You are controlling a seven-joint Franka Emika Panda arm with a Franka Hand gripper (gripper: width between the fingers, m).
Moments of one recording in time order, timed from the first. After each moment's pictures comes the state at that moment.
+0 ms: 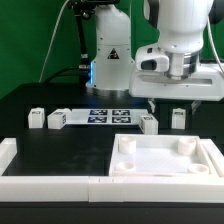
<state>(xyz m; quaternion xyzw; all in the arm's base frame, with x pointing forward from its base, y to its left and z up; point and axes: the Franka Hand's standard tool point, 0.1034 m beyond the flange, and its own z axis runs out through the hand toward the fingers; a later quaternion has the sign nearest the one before) 0.383 0.125 0.034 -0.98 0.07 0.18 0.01</state>
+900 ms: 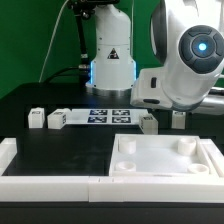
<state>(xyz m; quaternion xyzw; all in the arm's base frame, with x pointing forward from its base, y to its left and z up) 0.372 0.130 0.028 -0.89 0.07 0.45 0.00</state>
